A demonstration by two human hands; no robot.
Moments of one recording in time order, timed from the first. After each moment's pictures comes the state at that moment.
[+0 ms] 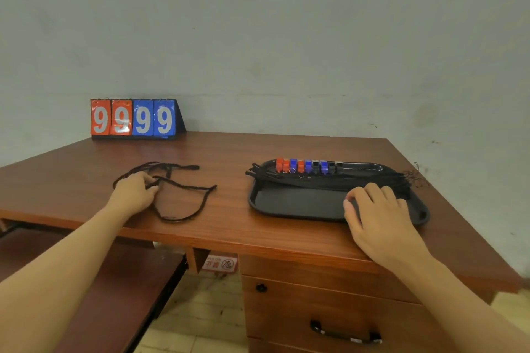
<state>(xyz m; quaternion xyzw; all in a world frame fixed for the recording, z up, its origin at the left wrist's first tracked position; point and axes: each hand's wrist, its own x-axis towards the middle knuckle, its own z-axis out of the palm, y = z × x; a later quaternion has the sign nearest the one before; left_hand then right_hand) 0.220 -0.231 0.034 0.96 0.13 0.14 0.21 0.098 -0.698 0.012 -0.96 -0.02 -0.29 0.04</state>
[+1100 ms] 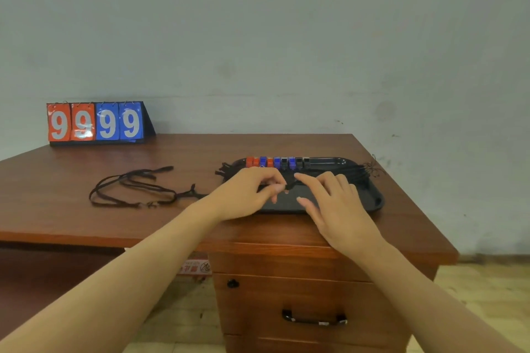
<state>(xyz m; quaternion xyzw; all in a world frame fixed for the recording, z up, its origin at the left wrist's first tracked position) 0.149 -0.480 0.070 0.88 -0.39 0.07 0.26 0.084 -0.696 0.019 -0.94 -0.11 -0.31 0.05</state>
